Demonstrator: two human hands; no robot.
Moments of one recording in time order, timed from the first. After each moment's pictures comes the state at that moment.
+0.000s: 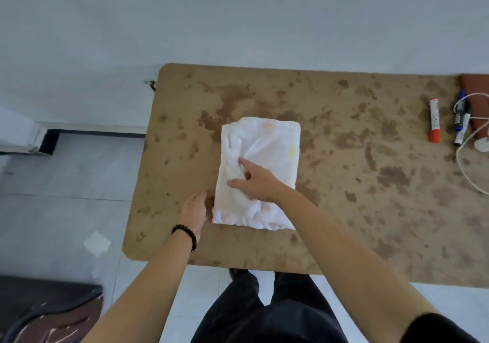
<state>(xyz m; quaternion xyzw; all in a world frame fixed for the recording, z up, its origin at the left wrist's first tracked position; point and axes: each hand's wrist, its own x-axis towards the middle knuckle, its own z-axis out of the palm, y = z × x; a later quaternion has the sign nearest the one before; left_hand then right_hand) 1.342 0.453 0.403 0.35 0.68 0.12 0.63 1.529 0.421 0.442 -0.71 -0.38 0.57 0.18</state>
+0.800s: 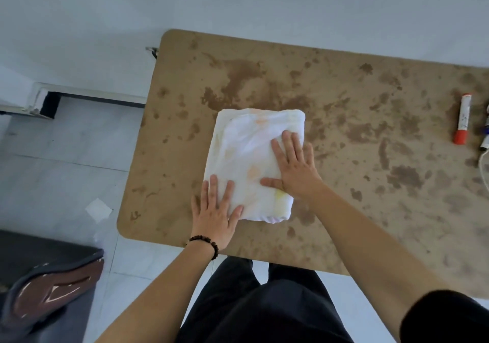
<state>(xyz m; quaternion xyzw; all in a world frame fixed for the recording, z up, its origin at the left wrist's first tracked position) 1.340 0.388 0.360 0.81 0.51 -0.17 0.24 1.602 0.386 0.362 -0.73 -0.62 0.26 -0.10</state>
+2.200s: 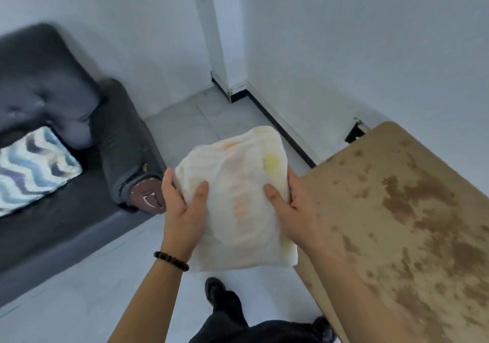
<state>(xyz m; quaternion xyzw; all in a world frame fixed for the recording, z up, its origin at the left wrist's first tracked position) 1.084 0.329 0.580 0.24 0.74 0.54 0.32 1.264 0.422 0.538 -0.48 -0.59 0.58 0.29</state>
